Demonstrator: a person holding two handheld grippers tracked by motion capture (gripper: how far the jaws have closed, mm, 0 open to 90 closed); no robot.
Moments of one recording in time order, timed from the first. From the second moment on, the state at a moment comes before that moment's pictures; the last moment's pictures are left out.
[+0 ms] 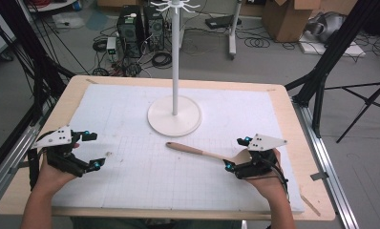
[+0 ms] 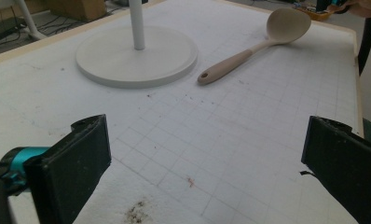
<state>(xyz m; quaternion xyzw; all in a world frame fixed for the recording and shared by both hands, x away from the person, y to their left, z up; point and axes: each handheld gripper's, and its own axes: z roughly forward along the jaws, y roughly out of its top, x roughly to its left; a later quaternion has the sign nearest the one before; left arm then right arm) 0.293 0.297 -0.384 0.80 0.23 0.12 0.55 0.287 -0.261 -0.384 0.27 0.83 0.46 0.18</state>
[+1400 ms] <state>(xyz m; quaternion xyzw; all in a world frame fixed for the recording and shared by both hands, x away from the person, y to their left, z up) 0.290 0.297 -0.387 0.80 0.23 0.12 0.54 0.293 -0.248 -0.386 0.26 0.84 0.44 0.17</state>
